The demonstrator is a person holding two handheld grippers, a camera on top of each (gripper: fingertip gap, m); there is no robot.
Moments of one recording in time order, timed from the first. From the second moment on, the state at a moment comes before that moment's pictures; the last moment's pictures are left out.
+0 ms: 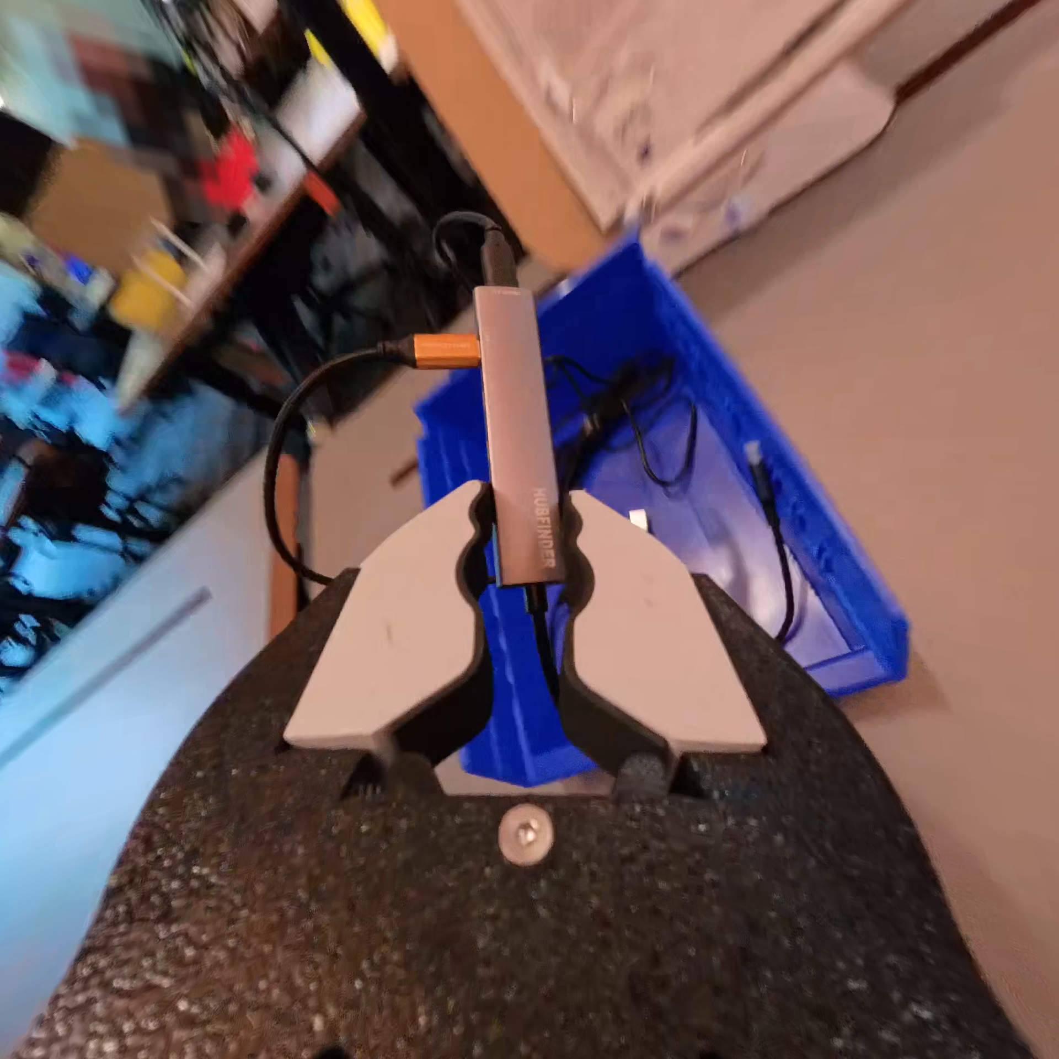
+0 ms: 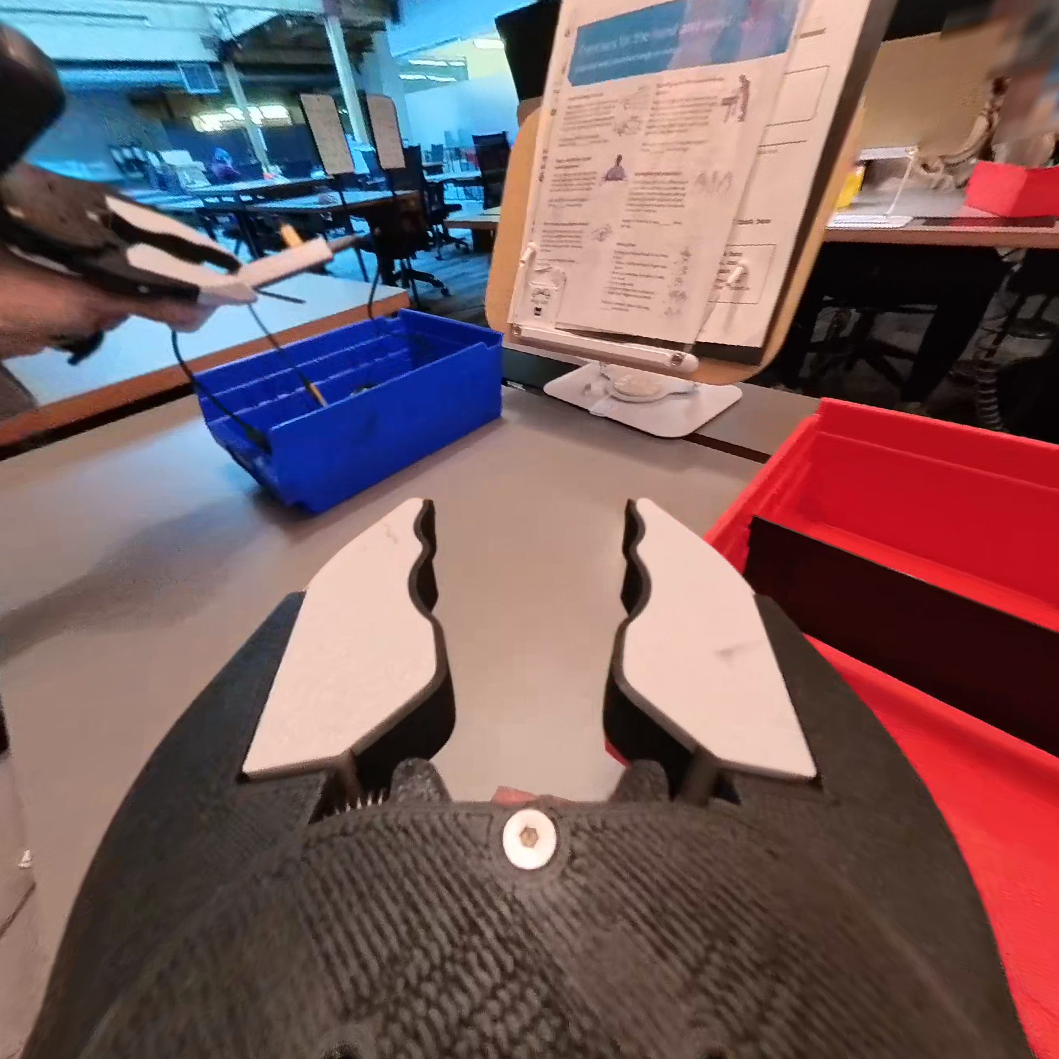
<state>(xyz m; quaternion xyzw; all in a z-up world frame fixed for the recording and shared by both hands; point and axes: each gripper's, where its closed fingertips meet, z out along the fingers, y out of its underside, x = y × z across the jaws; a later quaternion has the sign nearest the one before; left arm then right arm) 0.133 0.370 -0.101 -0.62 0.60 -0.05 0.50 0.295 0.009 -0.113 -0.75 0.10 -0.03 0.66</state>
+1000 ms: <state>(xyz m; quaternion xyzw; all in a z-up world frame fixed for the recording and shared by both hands) 0.140 0.070 -0.110 -0.22 0.74 -0.46 0.44 0.169 0.042 -0.089 -0.49 -0.11 0.35 0.79</state>
